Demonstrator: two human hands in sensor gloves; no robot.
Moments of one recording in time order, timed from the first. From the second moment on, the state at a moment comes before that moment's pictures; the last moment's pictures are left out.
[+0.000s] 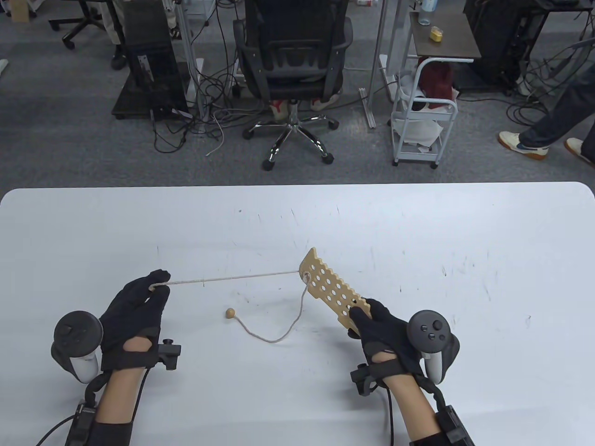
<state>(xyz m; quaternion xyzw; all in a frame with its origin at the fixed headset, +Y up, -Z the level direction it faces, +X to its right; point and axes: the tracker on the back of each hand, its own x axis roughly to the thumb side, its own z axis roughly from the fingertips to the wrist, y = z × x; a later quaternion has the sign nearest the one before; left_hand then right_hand) -0.357 -0.685 -0.315 0.22 0.01 0.51 0.83 0.166 -0.732 -0.319 0.00 -0.11 0.84 0.53</state>
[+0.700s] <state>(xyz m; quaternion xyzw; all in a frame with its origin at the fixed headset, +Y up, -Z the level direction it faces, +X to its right) -0.376 -0.686 -0.312 0.23 0.07 0.54 0.81 0.174 -0.735 -0.321 -0.03 -0.11 0.85 0.52</state>
